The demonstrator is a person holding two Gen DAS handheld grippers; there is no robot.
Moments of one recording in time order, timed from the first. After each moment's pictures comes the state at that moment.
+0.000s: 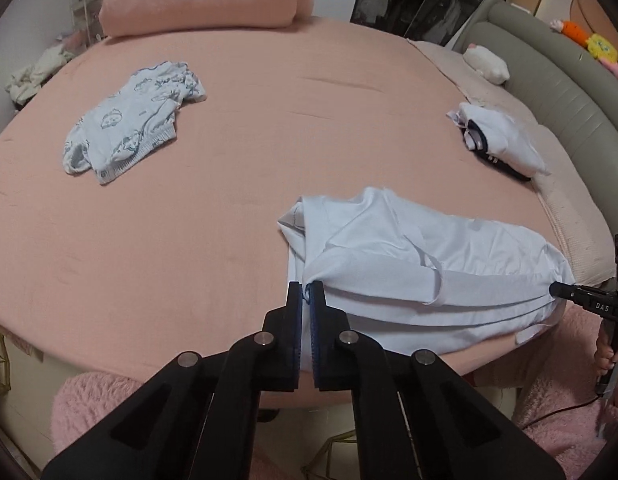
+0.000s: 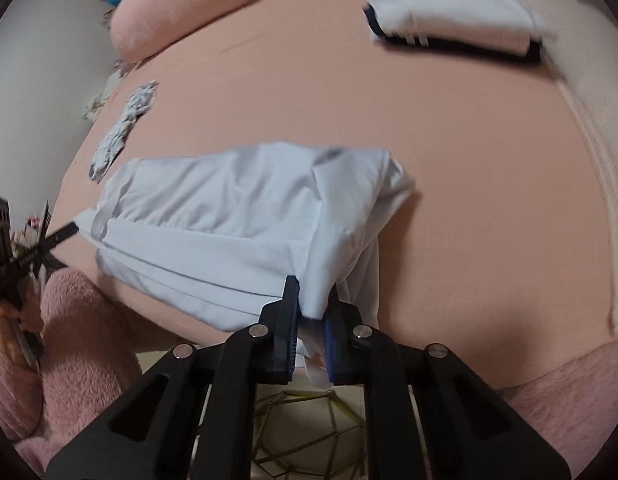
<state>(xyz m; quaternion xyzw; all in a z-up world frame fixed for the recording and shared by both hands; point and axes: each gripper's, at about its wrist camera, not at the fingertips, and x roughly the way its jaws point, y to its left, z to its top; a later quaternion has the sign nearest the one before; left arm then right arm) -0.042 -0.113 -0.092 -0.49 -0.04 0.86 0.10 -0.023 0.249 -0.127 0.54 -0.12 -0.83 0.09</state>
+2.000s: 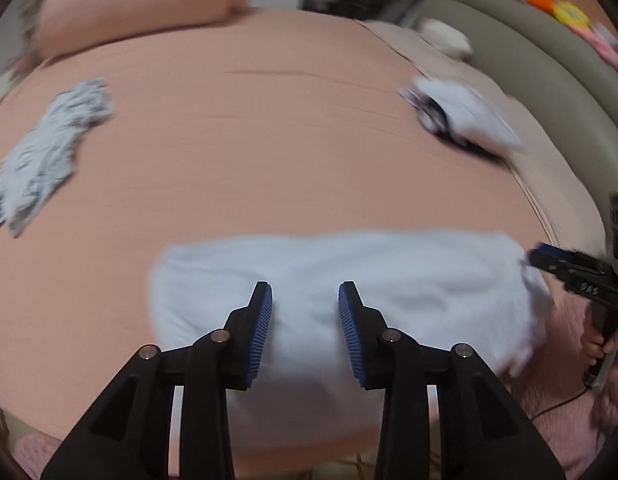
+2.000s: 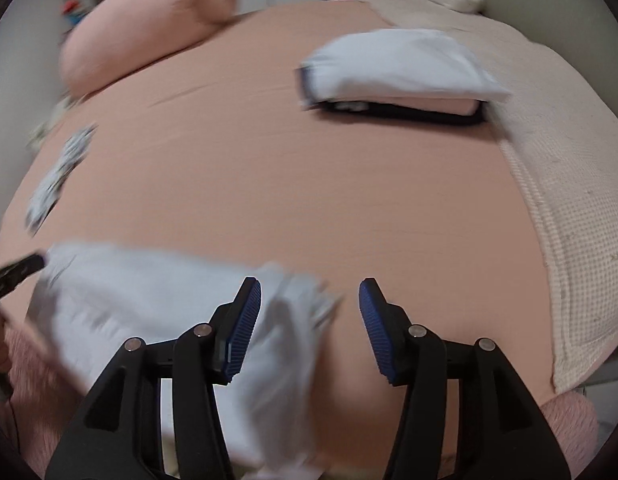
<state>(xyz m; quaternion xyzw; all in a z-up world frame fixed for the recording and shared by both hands) -0.099 -0.020 -0.136 -0.50 -0.01 0.85 0.19 -0.052 0.247 -0.139 0.50 -0.06 -0.86 0.00</state>
